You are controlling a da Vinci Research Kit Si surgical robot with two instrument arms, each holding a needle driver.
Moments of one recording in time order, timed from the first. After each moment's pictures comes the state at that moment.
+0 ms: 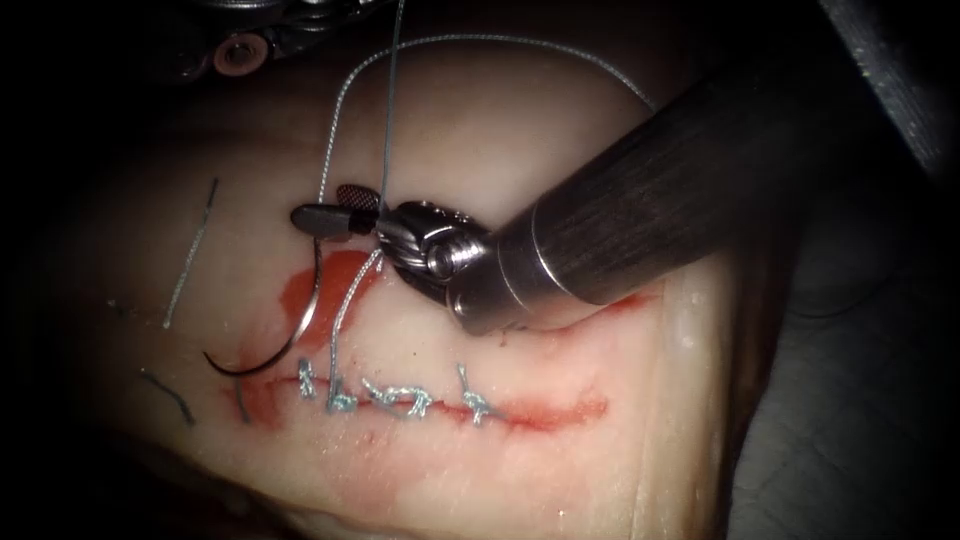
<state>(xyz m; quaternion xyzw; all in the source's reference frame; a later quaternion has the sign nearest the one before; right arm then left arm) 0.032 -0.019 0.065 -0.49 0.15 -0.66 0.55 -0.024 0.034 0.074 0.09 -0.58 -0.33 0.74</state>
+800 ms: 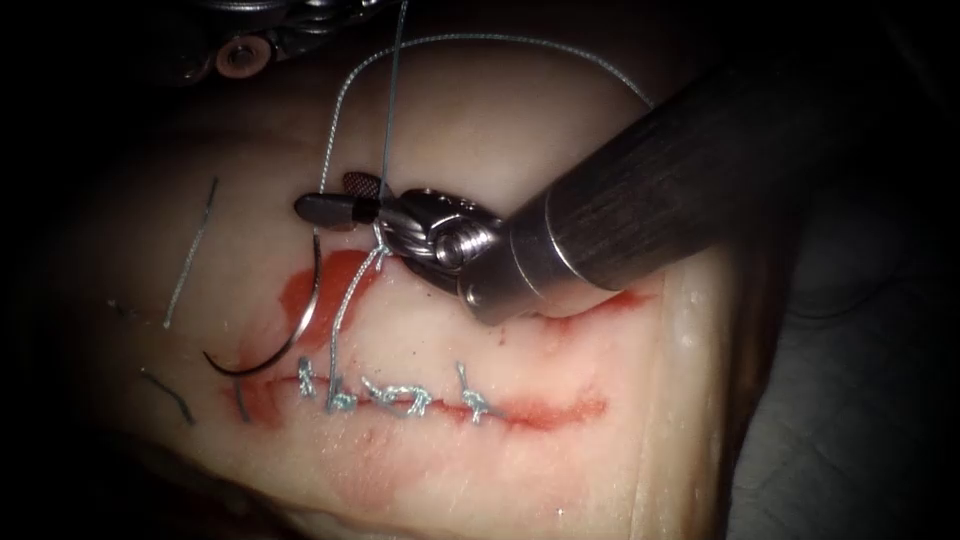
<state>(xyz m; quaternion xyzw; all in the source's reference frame) 0.032 -0.018 0.064 -0.48 0.14 -0.66 0.56 -0.024 0.034 0.074 0.09 -0.57 -0.33 0.74</state>
